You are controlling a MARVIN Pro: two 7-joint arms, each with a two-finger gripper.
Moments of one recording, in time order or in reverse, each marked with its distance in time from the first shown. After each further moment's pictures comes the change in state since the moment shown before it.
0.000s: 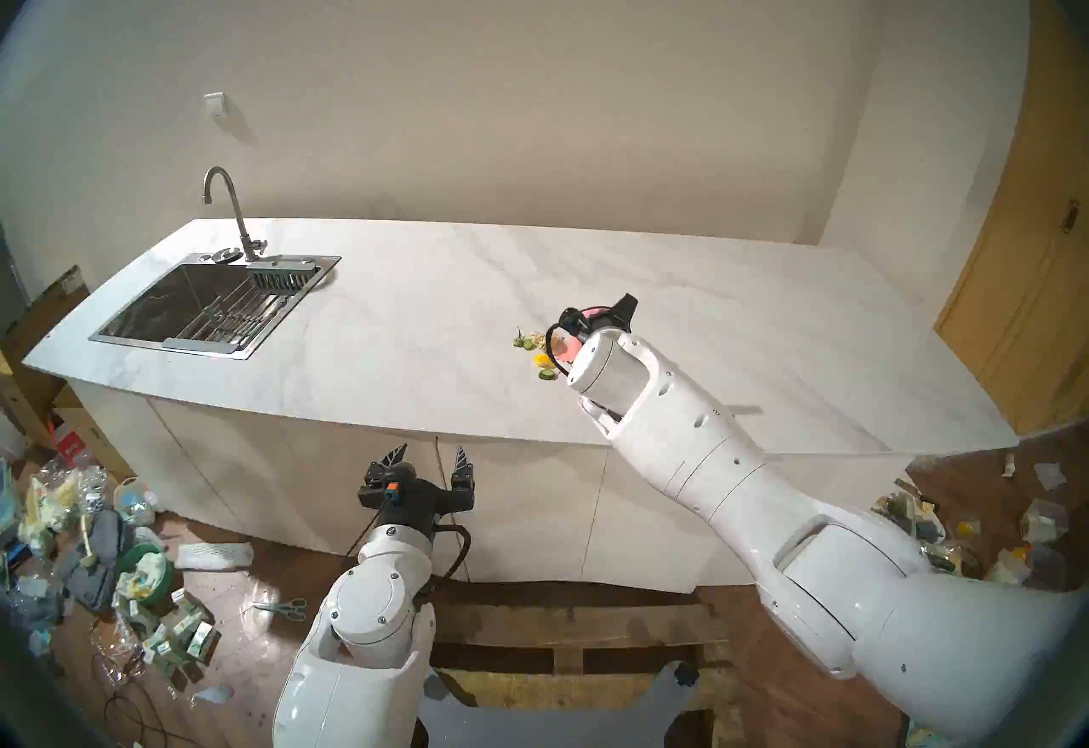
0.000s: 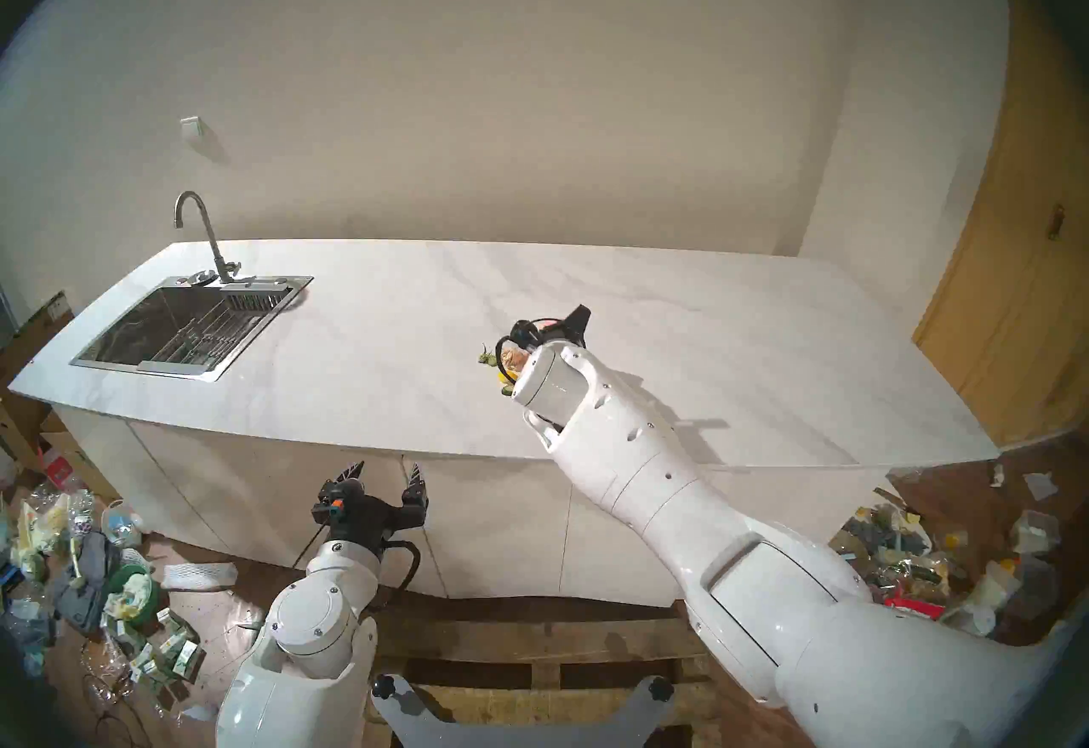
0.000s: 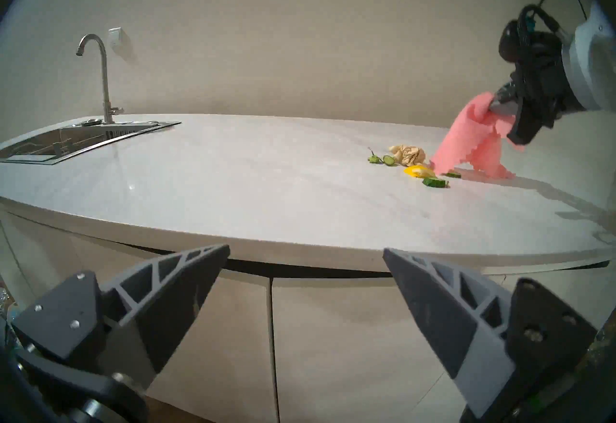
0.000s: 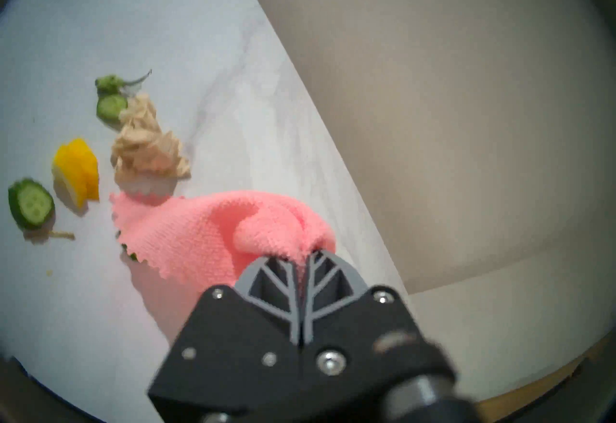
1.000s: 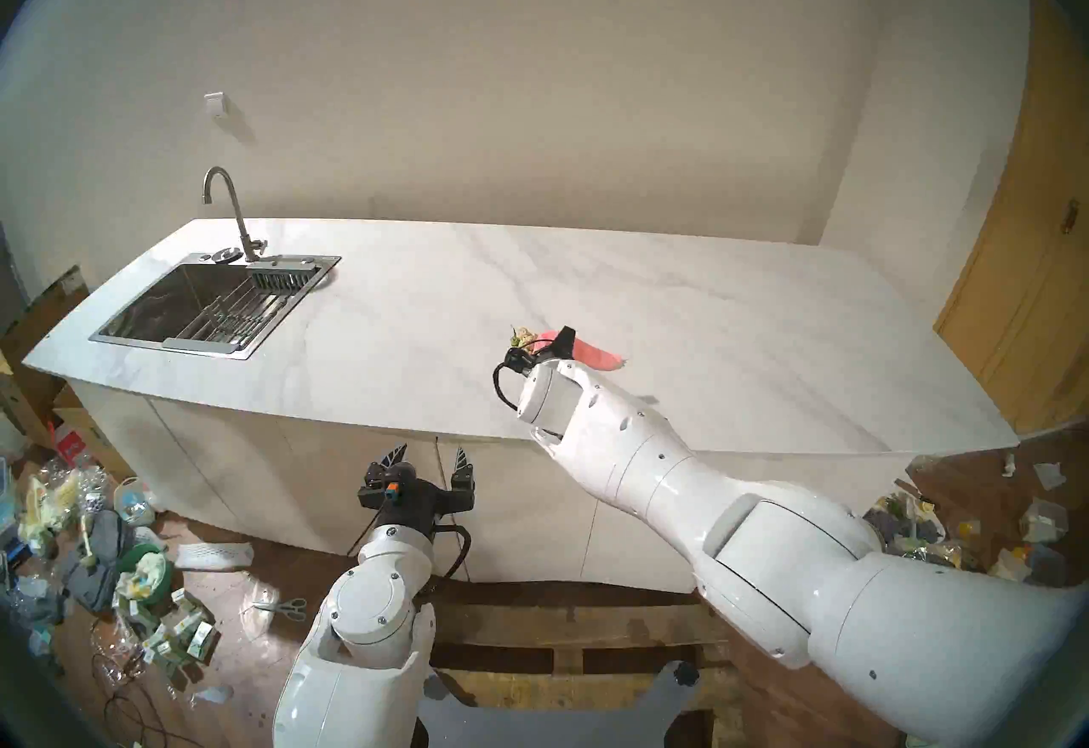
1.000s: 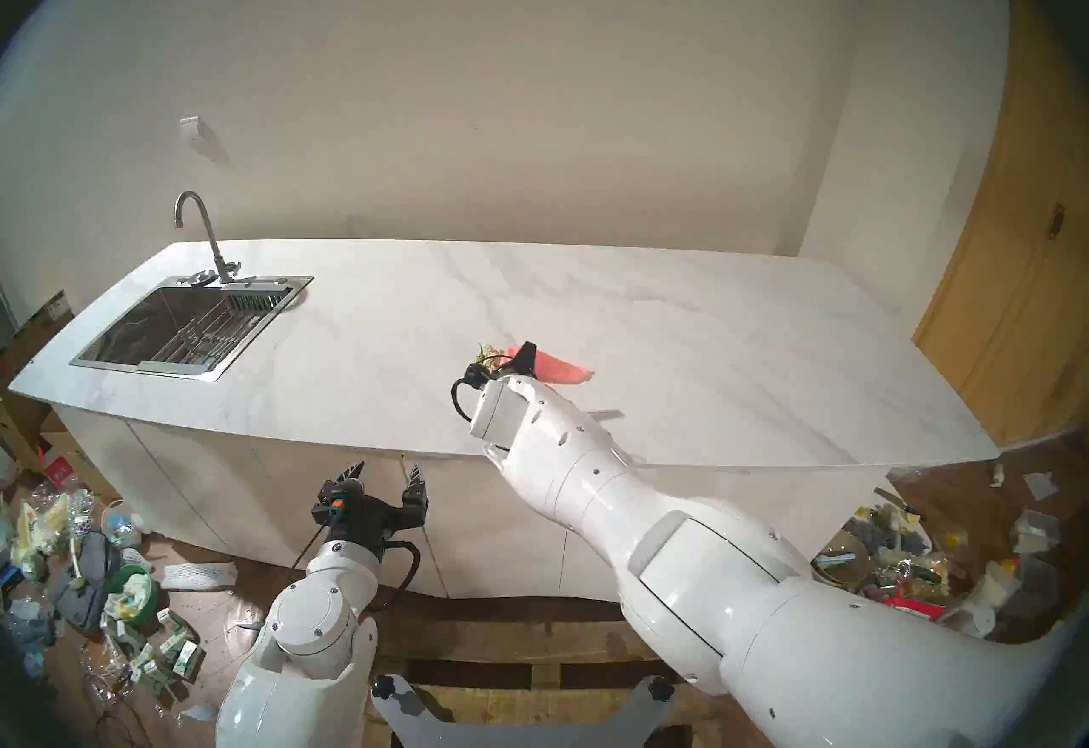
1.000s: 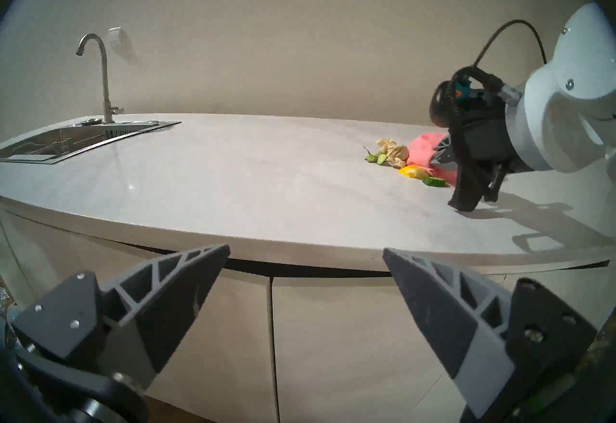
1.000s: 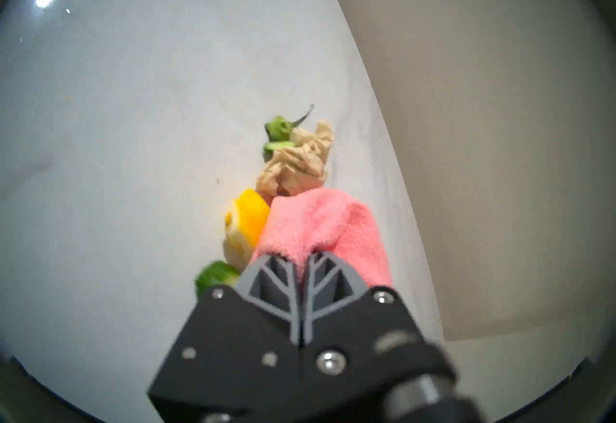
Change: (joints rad) left arm 0.000 0.000 0.000 0.001 0.000 0.000 0.001; right arm 0.097 -0.202 -0.138 0.307 -0.012 -0.125 0.041
